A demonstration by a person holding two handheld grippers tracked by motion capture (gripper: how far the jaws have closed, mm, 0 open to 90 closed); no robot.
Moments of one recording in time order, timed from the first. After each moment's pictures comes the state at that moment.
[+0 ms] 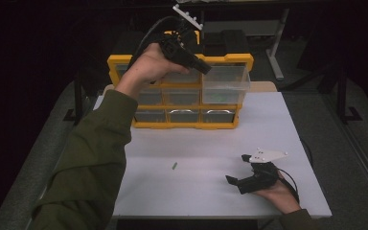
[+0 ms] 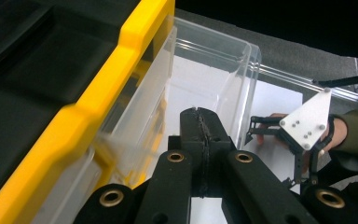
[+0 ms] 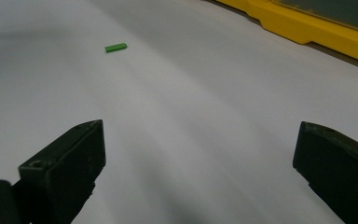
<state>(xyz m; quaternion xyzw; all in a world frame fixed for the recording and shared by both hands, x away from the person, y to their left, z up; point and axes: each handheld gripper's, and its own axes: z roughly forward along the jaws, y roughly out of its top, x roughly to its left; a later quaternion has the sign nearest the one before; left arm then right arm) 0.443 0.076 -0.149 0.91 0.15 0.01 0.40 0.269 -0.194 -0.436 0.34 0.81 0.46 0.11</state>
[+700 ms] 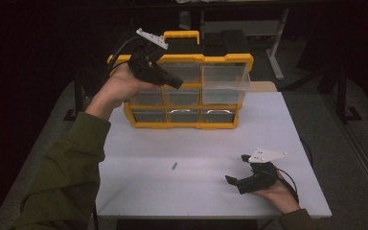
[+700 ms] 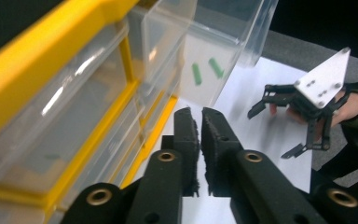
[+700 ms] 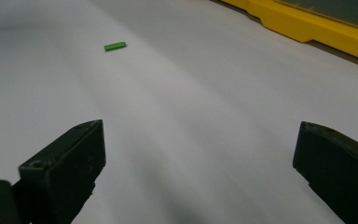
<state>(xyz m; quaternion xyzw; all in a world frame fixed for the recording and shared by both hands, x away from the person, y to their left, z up) 0.423 0.141 -0.187 0.90 0.19 0.03 0.40 0.270 -0.193 -0.436 0.34 0.82 0.45 0.11</state>
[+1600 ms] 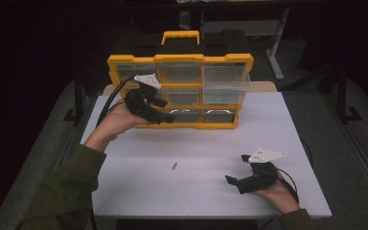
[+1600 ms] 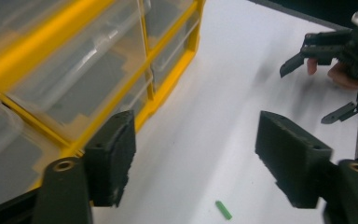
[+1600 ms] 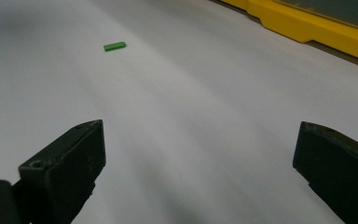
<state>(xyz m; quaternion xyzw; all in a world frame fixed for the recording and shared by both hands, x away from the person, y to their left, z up) 0.393 0.162 -0.274 0.89 0.22 0.06 0.39 0.269 -0.192 -0.436 0.34 0.82 0.45 0.11</state>
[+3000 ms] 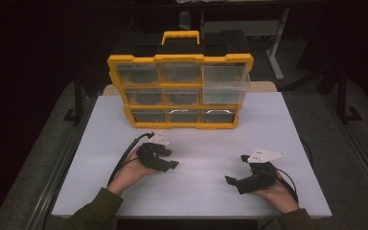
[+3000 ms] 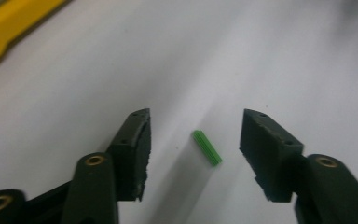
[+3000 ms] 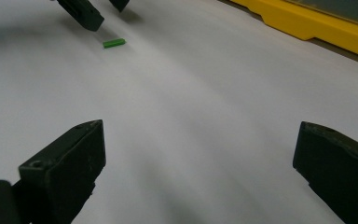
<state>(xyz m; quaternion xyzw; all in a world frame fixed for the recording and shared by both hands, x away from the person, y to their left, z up) 0.340 0.157 -0.424 0.90 0.25 0.05 0.34 0.270 -0.191 -0.438 0.34 0.82 0.45 0.11</state>
